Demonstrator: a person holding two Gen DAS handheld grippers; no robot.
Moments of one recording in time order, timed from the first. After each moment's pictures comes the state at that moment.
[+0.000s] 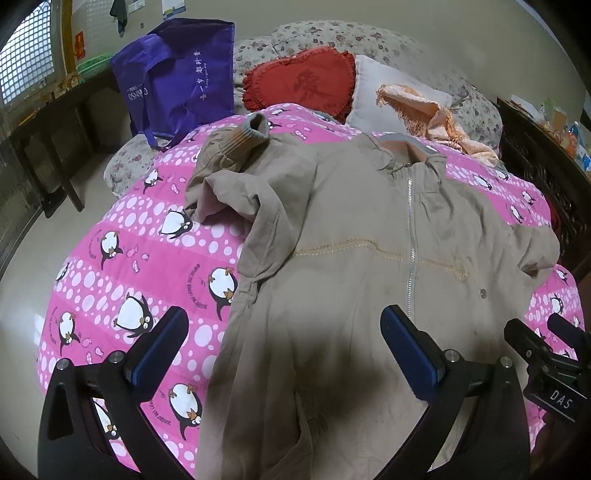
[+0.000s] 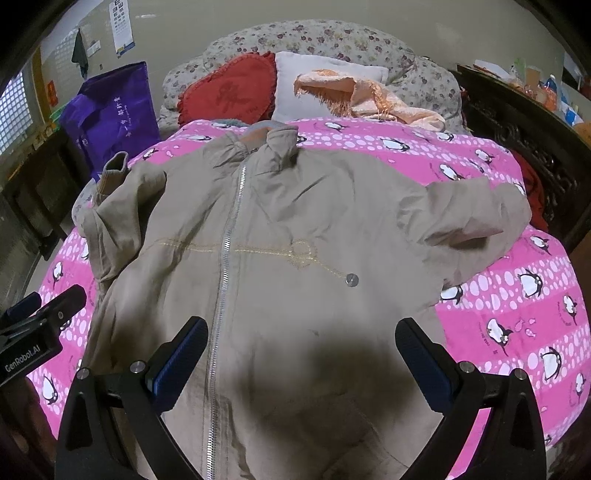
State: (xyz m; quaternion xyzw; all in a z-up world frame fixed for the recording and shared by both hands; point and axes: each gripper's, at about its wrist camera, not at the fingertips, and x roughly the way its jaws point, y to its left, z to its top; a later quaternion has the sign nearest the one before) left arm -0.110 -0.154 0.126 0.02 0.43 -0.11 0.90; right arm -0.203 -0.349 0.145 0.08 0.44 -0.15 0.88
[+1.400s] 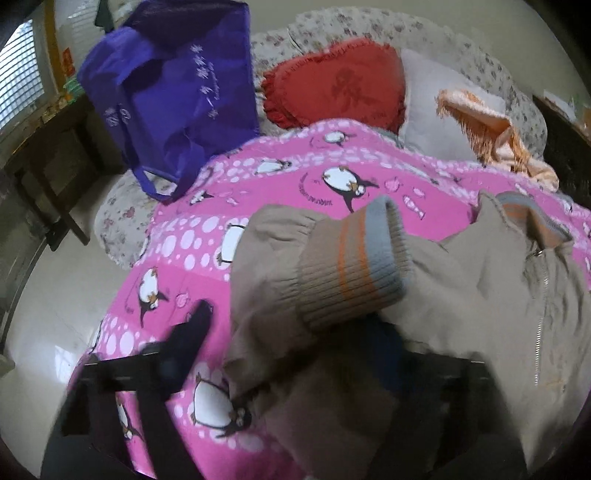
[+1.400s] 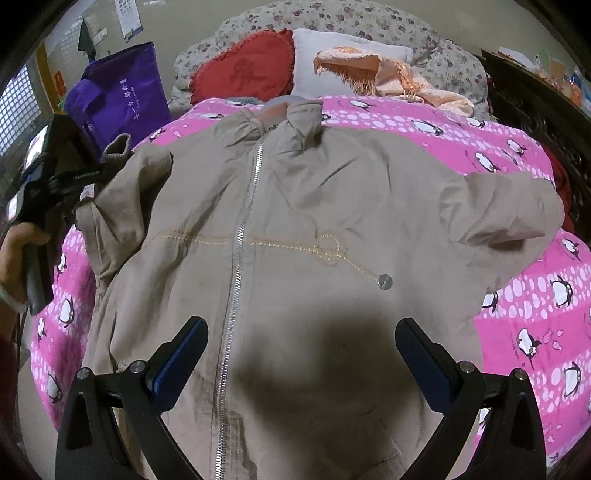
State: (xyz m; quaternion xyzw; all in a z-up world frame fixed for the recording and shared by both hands) left arm 0.106 -0.125 0.093 0.07 0.43 -0.09 0.89; right arm -0.169 -0.353 0.120 0.09 0.47 -0.11 0.87
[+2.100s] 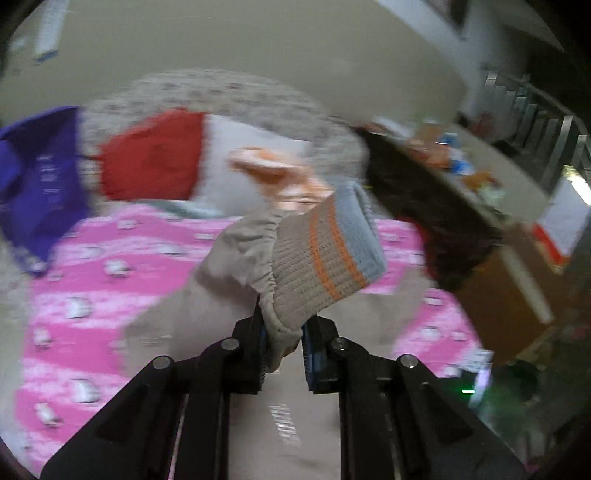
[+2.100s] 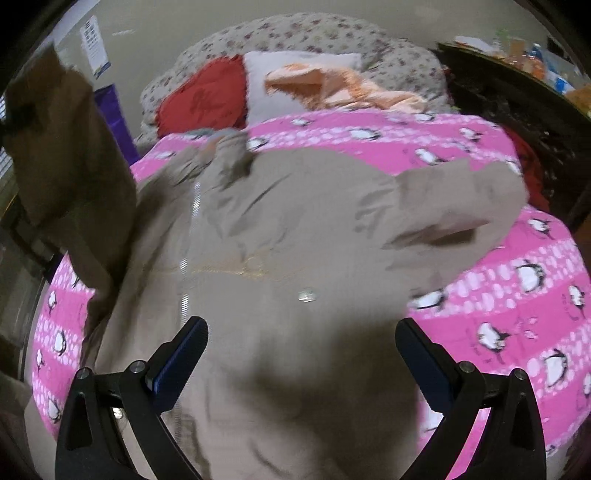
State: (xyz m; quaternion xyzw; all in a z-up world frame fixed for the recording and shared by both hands) left arm -0.038 -0.231 0.278 -0.01 0.37 -0.42 0.83; right arm -0.205 -0.419 0.140 0.13 0.43 -0.16 0.88
